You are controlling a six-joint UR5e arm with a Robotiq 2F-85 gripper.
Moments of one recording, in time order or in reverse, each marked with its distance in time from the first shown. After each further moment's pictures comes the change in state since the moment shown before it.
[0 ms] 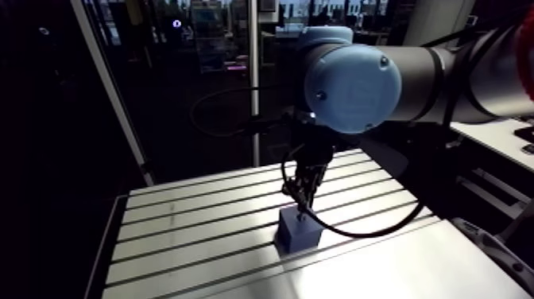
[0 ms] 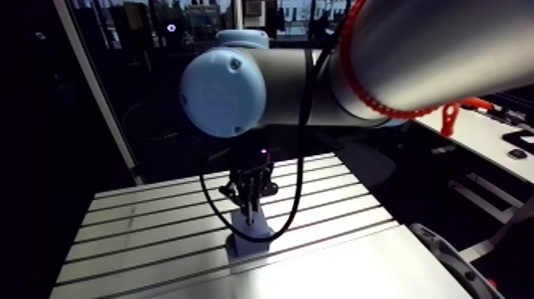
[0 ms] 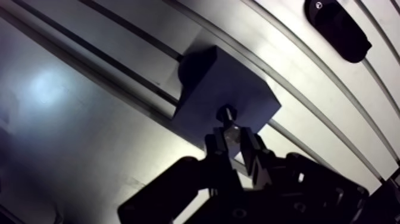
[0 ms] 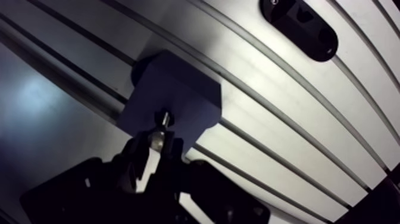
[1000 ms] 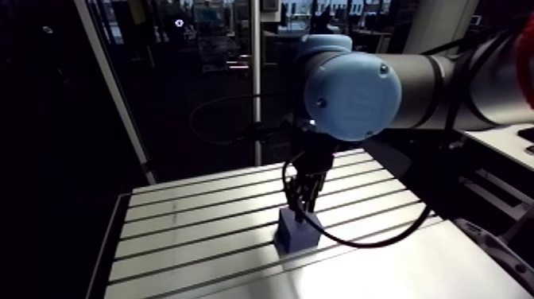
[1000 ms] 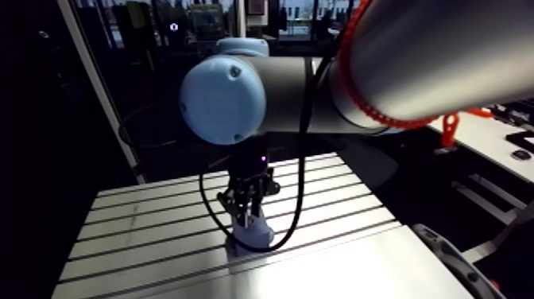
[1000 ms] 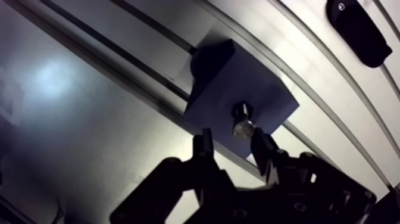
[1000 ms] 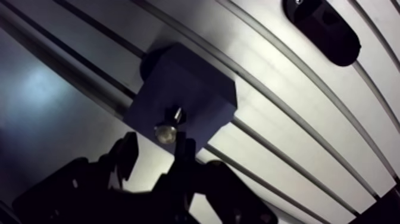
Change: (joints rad) arm 0.010 0.002 0.023 0.014 0.004 -0.025
